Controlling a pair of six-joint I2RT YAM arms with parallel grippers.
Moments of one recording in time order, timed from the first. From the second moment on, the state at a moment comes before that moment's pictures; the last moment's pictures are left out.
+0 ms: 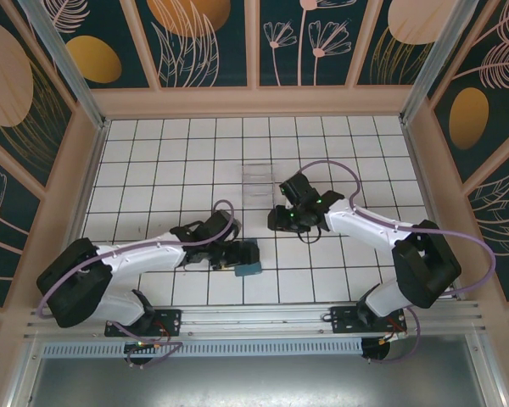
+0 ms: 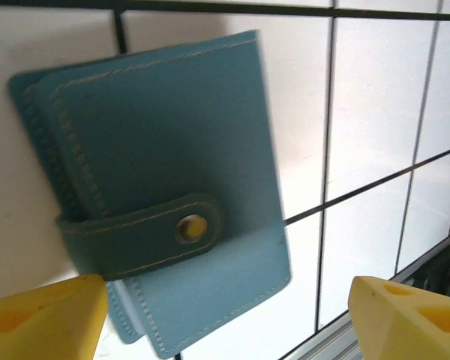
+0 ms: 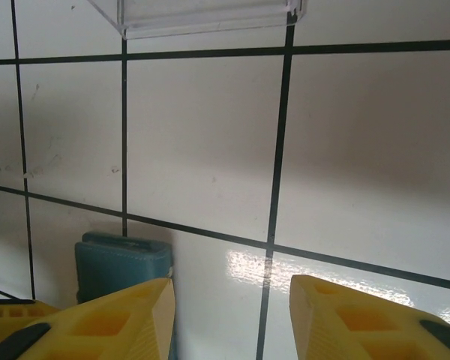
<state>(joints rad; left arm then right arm) -0.88 1.40 0.68 -0.29 0.29 -0.93 0.71 1.48 0.92 -0.51 -0.17 0.66</state>
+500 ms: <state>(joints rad) -0.88 1.28 0.71 -0.33 0.24 -0.23 0.71 1.47 0.80 -0.41 -0.32 0.69</state>
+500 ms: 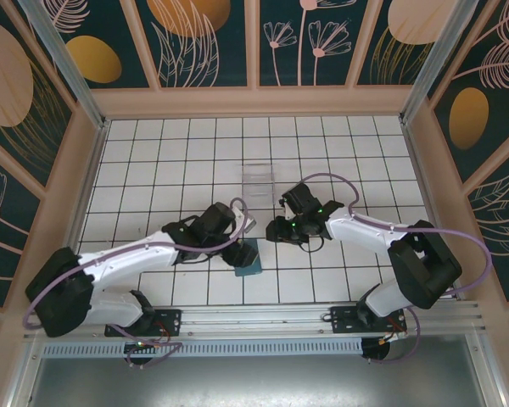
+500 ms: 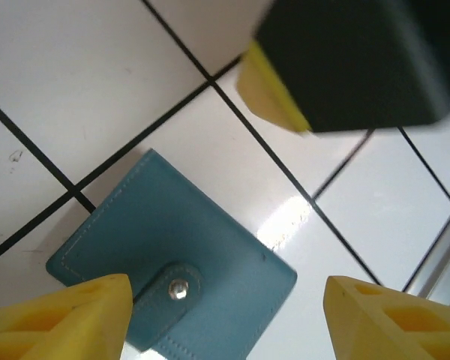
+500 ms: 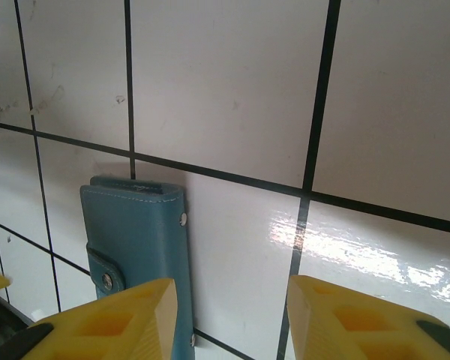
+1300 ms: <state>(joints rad) -0.87 1.45 0.78 -0.39 0.31 0.40 0.71 1.53 0.80 -0.32 -0.40 0.75</state>
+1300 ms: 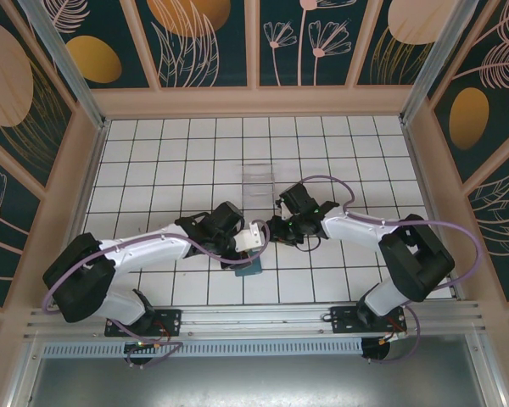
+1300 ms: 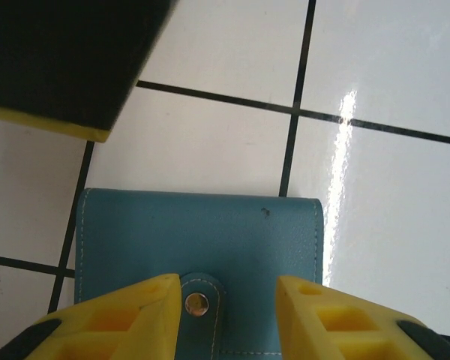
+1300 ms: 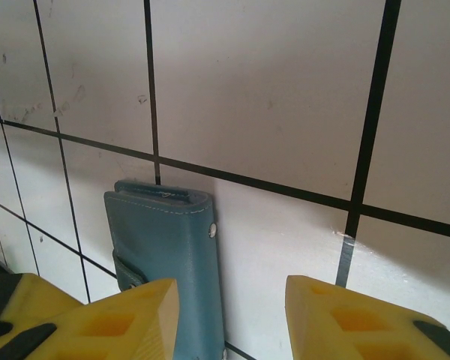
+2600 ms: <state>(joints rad) -0.80 1.64 0.87 -0.47 0.39 0.51 0.71 1.67 0.75 -0.13 -0.56 0.78</state>
